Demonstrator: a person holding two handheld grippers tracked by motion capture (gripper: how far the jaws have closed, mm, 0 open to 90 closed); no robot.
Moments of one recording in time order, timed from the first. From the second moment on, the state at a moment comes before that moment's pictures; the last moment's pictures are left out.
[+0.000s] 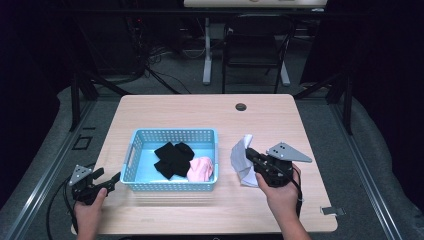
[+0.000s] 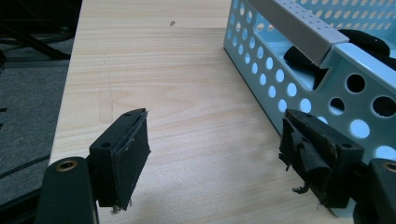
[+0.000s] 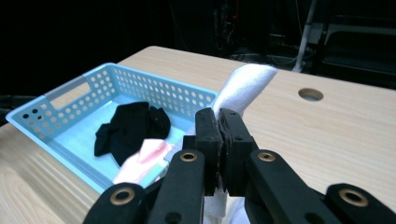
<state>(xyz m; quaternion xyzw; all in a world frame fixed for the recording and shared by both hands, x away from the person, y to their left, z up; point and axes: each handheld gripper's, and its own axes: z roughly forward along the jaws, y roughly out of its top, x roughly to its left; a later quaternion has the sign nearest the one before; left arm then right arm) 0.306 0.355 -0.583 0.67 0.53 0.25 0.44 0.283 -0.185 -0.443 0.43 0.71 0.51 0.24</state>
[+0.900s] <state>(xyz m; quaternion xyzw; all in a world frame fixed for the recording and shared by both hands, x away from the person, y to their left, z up) 0.306 0.354 -0.583 0.67 0.53 0.25 0.44 0.286 -0.242 -0.526 0.55 0.68 0.42 0.23</state>
